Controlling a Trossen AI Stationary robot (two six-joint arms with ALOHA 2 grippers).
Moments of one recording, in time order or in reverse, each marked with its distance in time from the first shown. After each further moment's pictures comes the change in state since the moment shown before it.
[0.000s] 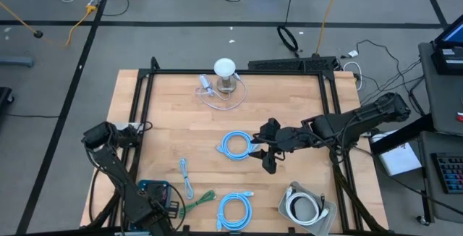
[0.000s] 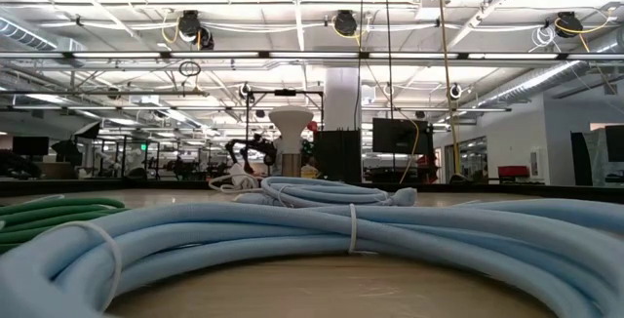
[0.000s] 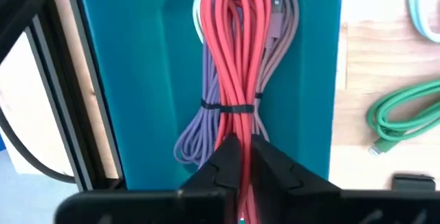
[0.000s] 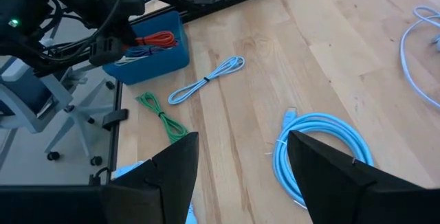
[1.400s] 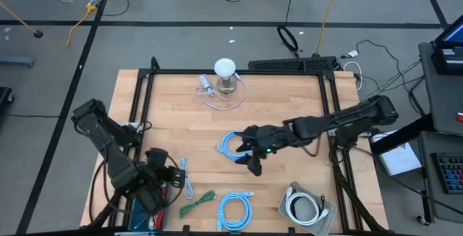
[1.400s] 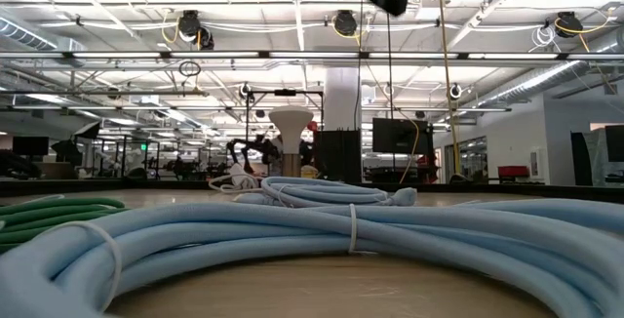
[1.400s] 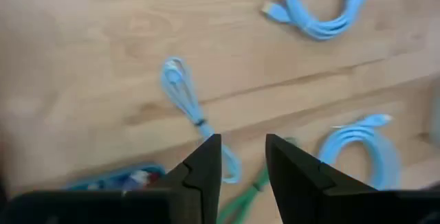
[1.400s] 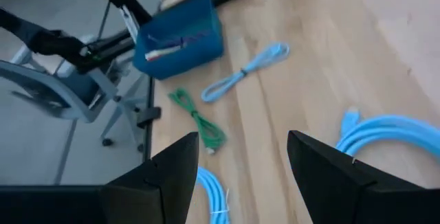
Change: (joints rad) left arm 0.115 -0.299 0.000 -0.131 -0.613 0.178; right arm -0.088 0.165 0.000 0.200 -0.247 0.031
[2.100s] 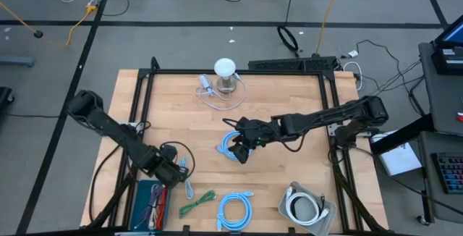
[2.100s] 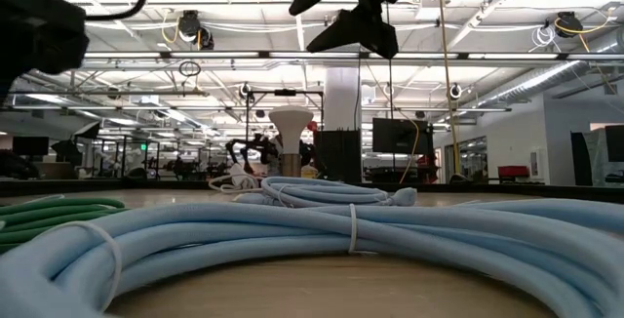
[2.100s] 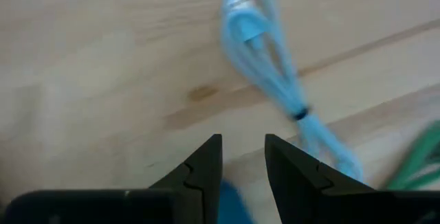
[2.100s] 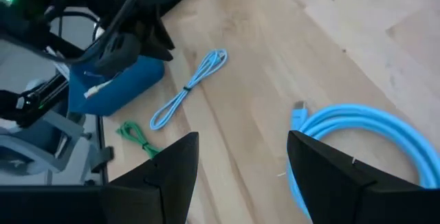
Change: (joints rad) left arm 0.195 -0.167 -0.646 0.635 0.367 0.346; right arm -0.082 0.099 0.000 0.015 0.068 0.157
